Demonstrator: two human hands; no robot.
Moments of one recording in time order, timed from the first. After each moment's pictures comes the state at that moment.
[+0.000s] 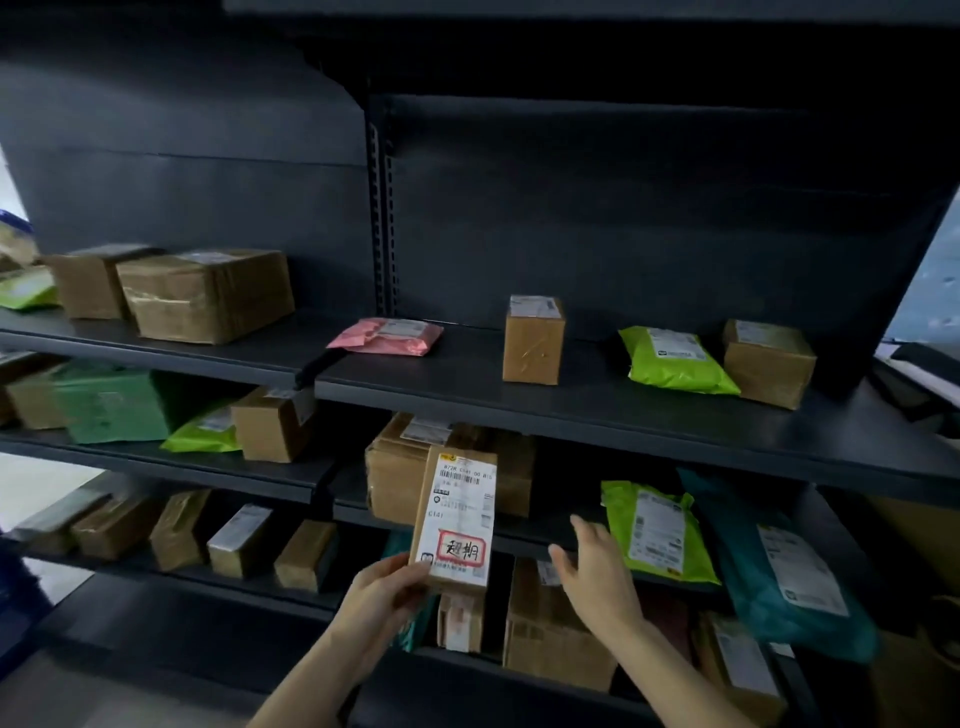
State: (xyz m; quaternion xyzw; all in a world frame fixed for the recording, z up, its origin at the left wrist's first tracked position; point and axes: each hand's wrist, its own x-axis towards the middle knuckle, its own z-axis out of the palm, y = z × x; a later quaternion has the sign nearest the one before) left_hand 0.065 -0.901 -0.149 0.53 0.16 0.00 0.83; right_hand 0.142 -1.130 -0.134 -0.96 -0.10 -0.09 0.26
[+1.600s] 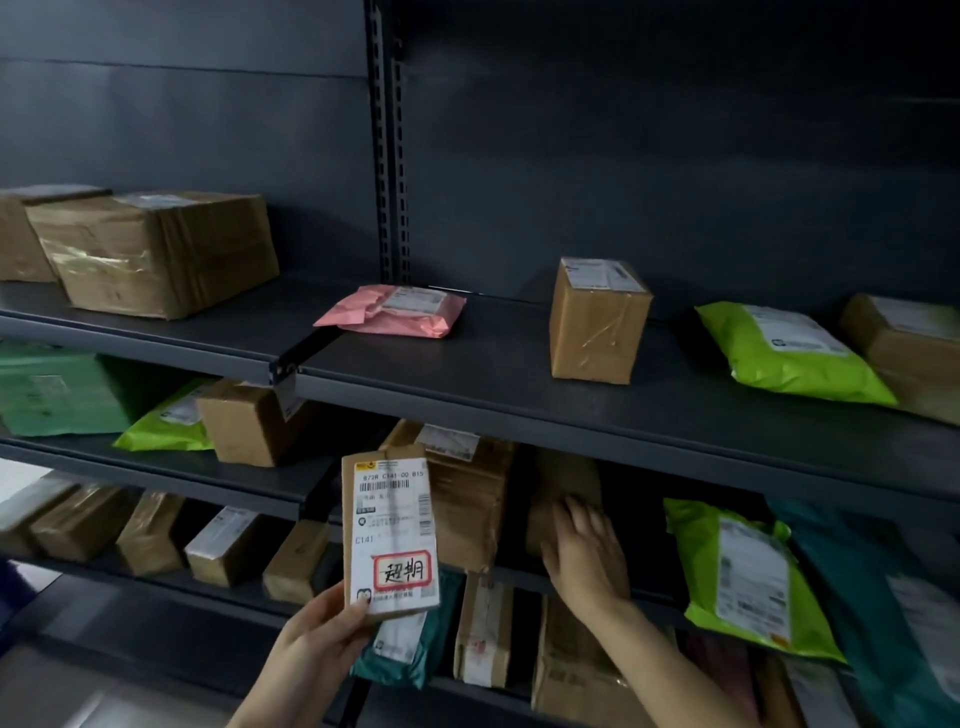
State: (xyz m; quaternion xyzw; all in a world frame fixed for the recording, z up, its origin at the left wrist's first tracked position) left_hand 0.117 -0.817 -0.187 0.46 0.20 0.02 0.87; right_hand 0.283 -1.056 -0.215 -0.98 -0.18 -0.08 0.07
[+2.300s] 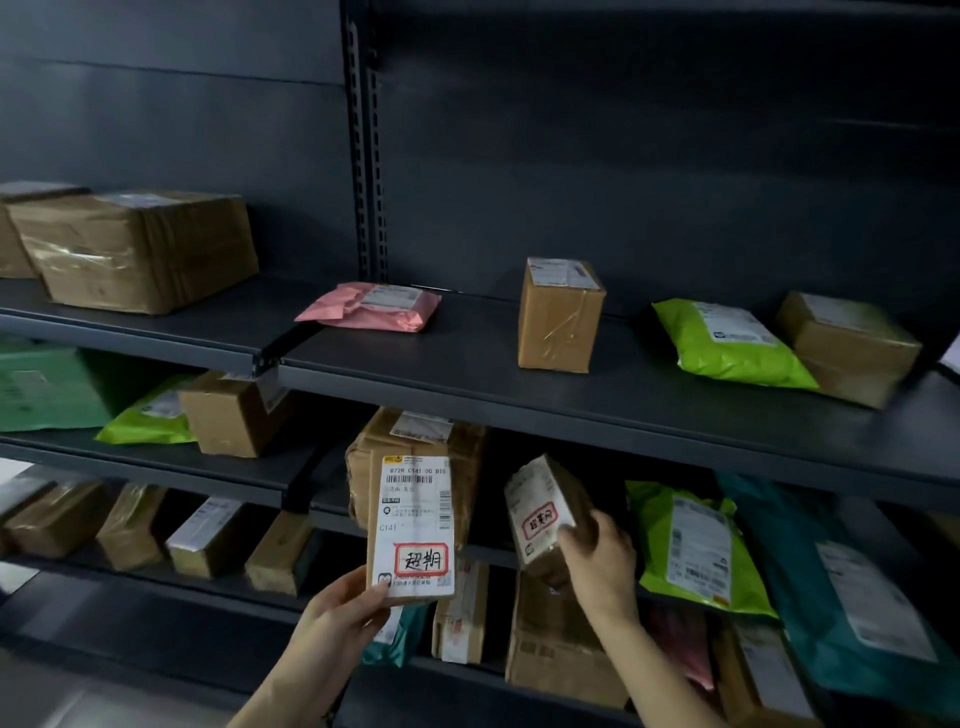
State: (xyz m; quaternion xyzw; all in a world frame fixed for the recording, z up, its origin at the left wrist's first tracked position) left_hand 0.111 -0.854 -0.186 0.49 0.19 -0.01 0.85; right_hand 0.229 -1.095 -0.185 -0.88 0.07 -0.06 0.47
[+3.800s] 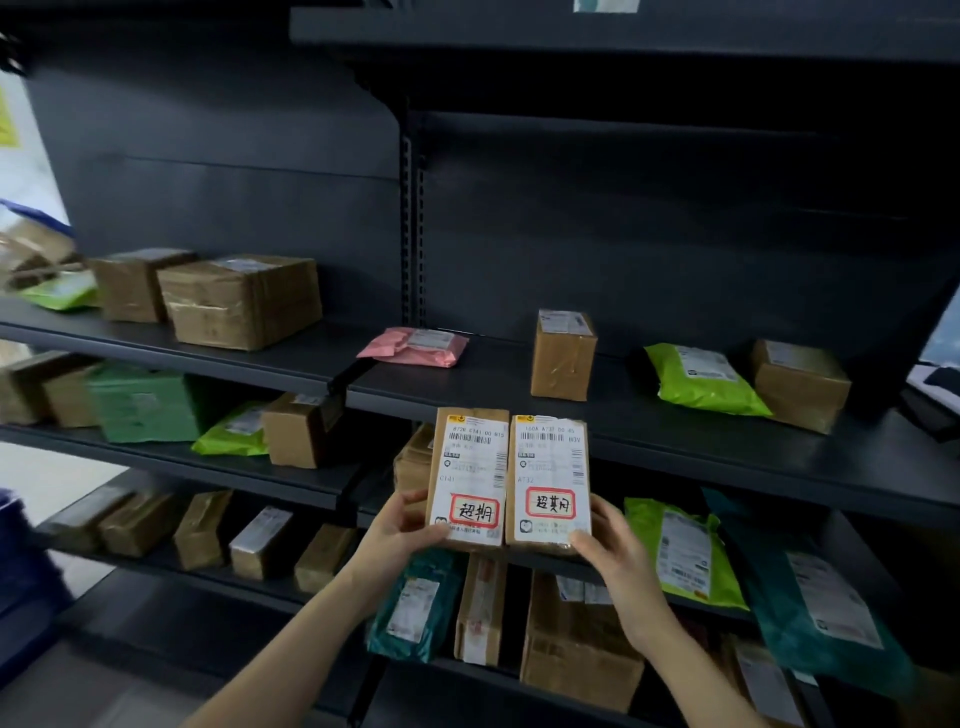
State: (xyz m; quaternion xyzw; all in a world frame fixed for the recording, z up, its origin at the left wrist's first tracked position) left_hand 0.082 -0.869 -0.090 0.67 0.09 0.05 0.74; right_hand 0.136 -1.116 -0.102 -0.72 -0.13 0.02 0.68
